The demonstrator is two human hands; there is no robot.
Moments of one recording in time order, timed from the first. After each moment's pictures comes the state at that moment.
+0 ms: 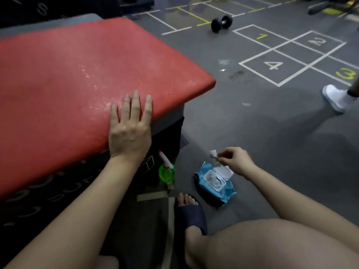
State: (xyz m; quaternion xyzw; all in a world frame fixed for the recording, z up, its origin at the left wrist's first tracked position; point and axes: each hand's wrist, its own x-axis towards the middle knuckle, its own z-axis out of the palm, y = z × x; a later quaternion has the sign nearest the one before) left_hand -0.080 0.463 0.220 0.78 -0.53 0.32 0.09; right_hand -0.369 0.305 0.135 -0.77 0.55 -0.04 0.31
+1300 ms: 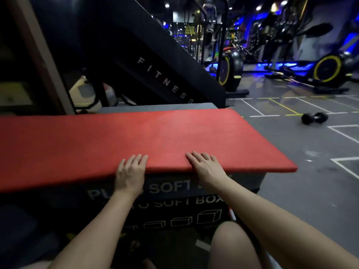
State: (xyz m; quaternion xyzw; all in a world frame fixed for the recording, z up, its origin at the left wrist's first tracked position) left_hand 0.021 0.730 0.318 0.92 -0.30 0.23 0.04; right_hand -0.106 0.493 0.341 -0.99 0.07 -0.07 -0.07
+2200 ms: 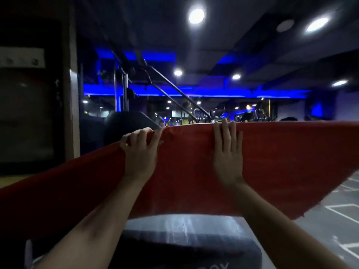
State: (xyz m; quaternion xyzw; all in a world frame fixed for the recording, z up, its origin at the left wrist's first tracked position) left_hand -0.058 0.734 0.674 0.60 -0.28 0.72 0.19; right_hand -0.206 0.527 0.668 -0.71 0.11 -0.68 -0.17
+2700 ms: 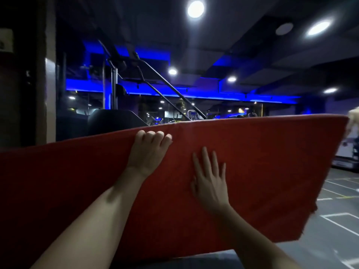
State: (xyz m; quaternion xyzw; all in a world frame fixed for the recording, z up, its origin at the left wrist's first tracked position) left_hand 0.077 0.633 0.708 0.53 -0.33 0.78 0.07; right_hand -0.063 0.468 0.617 -0.87 0.15 -0.45 -0.10
